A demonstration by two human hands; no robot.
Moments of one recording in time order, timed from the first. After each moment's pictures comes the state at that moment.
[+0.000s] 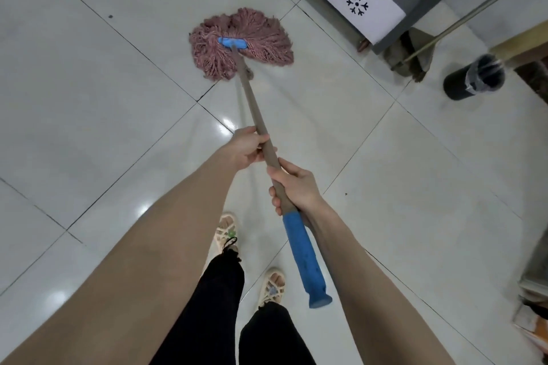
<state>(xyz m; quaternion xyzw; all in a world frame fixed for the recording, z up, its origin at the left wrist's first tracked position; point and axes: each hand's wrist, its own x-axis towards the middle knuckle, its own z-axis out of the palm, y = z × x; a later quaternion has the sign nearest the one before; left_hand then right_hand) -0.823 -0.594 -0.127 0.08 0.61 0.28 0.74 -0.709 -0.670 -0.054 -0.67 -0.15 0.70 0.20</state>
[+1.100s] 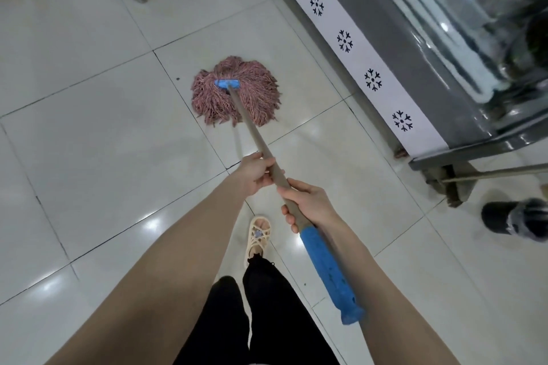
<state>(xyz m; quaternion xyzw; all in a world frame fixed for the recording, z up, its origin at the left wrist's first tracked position) -0.908 -0.356 -0.097 -0.04 0.61 0.41 0.68 -0.773 -0.377 -0.018 -0.62 -0.27 0.73 0.09</state>
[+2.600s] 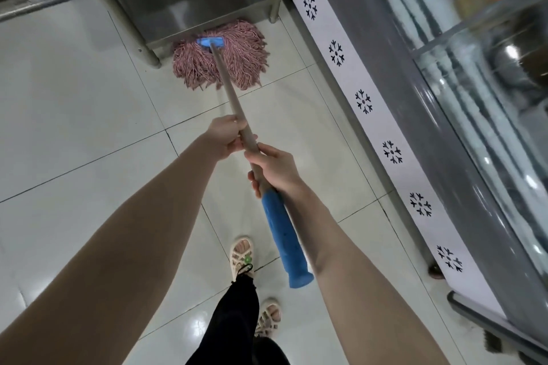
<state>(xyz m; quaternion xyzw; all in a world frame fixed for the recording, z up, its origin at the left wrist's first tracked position) -1.324 0.177 -0.122 -0.01 0.68 0.42 0.60 -1.195 0.164 -0.069 -0.59 -0.32 0.74 0.06</state>
